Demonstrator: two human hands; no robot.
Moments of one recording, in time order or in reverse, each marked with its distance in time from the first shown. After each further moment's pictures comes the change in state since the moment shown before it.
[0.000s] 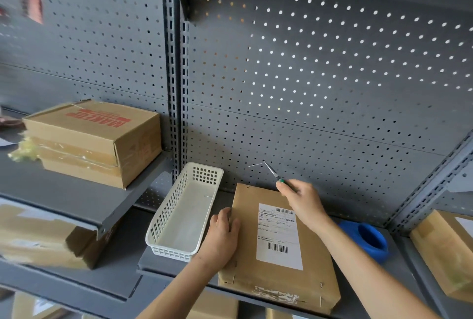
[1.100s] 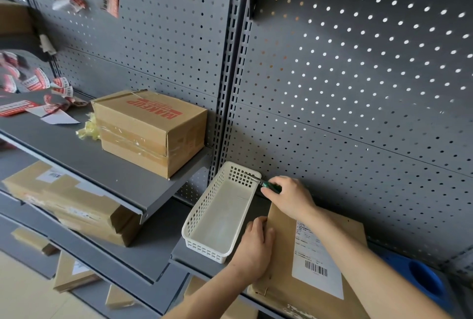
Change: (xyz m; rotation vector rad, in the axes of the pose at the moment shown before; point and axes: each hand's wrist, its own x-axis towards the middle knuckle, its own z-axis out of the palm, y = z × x) left_hand -0.002 -0.008 0.004 -0.063 0.063 0.068; right_hand 0.054 -0.050 0.095 -0.484 -0.266 -0.210
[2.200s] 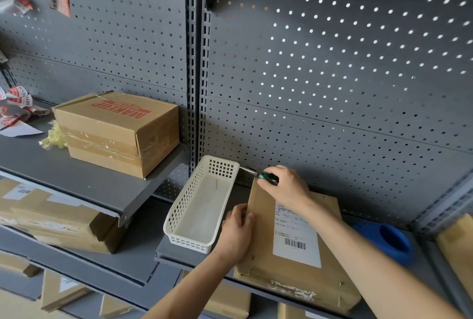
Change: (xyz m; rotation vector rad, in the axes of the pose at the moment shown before) left_hand 0.004 -0.005 0.005 -0.148 -0.052 -0.145; right_hand -0.038 0.021 -0.021 0.062 0.114 0.067
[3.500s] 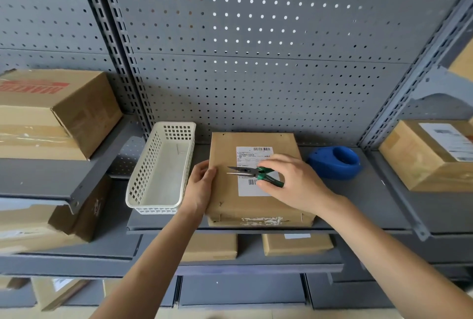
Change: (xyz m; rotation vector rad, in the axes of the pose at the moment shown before) left_hand -0.007 0.003 -0.001 -0.319 -0.001 -0.086; right_hand -0.160 0.034 -0.043 -0.001 0.029 -0.098
